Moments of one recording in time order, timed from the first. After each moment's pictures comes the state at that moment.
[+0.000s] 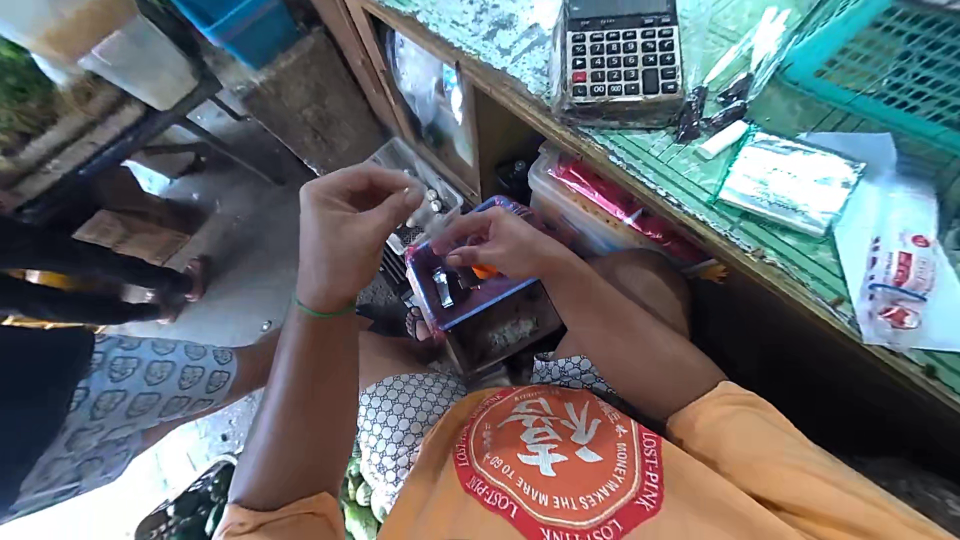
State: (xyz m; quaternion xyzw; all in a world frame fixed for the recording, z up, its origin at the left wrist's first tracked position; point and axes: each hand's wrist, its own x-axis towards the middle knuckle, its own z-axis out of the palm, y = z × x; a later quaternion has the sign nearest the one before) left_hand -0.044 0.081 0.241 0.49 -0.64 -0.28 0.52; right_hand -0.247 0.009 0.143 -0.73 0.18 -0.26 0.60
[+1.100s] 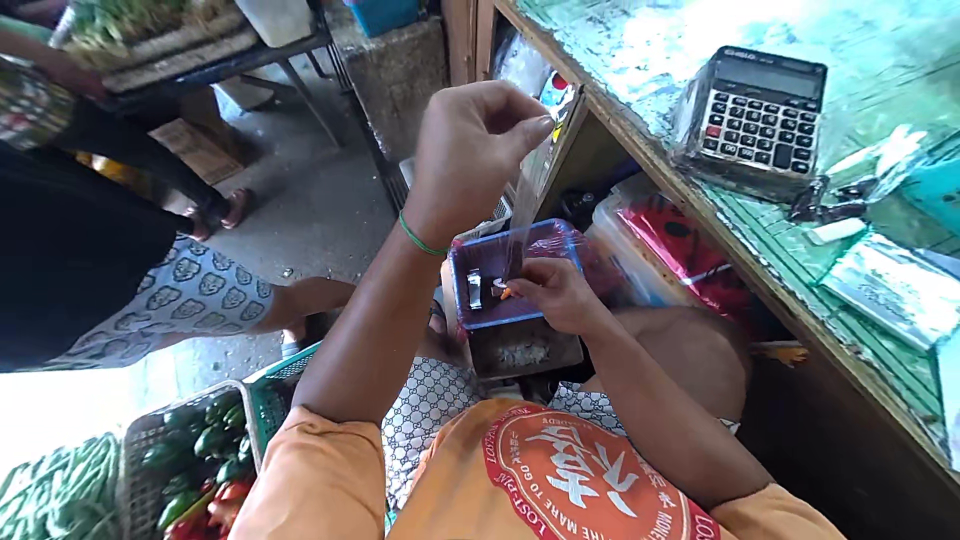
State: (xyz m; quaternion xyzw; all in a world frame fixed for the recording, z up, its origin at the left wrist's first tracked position) left_hand -0.018 0.076 0.276 0.51 -0.61 -0.19 0.58; right_hand -0.213 0.051 0.110 -0.75 0.26 -0.22 0.56
